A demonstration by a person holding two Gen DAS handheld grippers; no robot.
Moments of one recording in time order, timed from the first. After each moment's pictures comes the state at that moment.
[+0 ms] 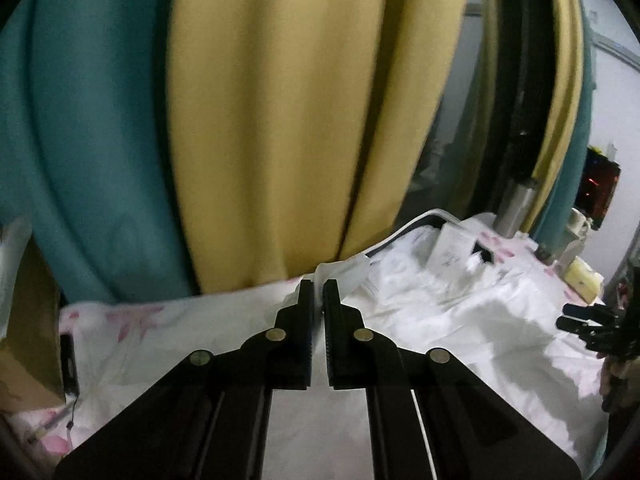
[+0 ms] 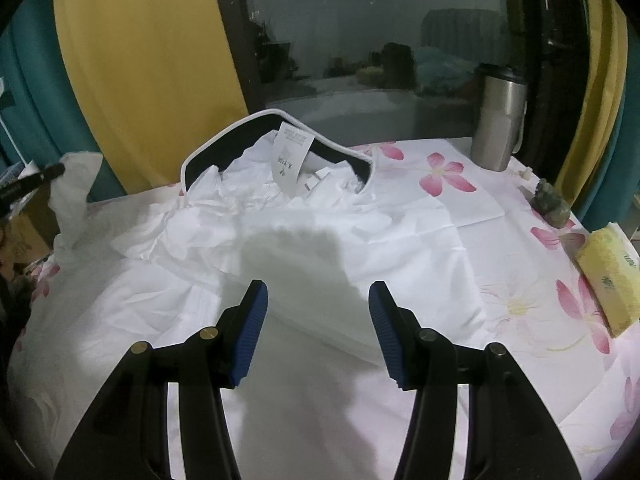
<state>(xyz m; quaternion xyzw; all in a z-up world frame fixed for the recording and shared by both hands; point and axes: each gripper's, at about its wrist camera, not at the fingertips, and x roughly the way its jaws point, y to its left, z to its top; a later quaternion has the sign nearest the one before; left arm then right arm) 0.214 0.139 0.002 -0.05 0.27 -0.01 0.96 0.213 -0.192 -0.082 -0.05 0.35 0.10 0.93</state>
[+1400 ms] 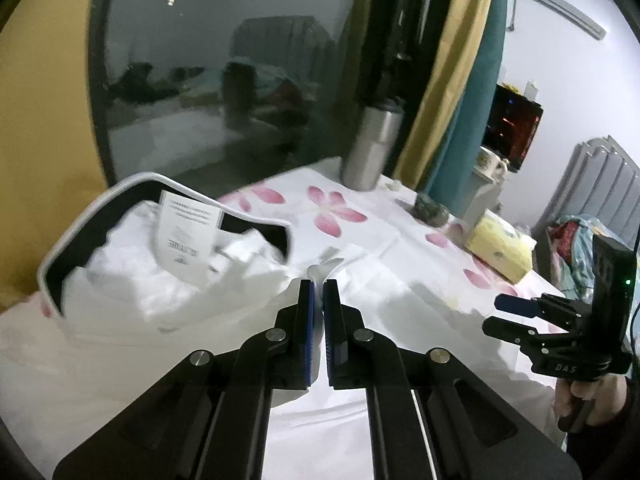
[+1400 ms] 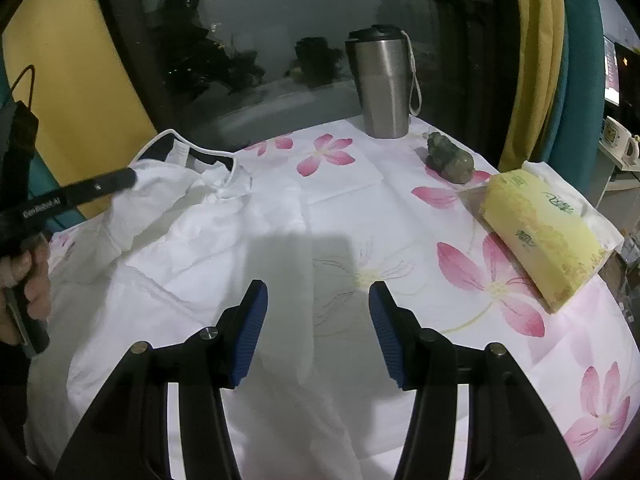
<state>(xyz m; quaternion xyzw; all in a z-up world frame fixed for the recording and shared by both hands) 0.321 -0.131 -0.058 -0.03 0.33 -0.21 0.92 0.212 -0.332 -0.085 0.01 0.35 0.06 0.93</state>
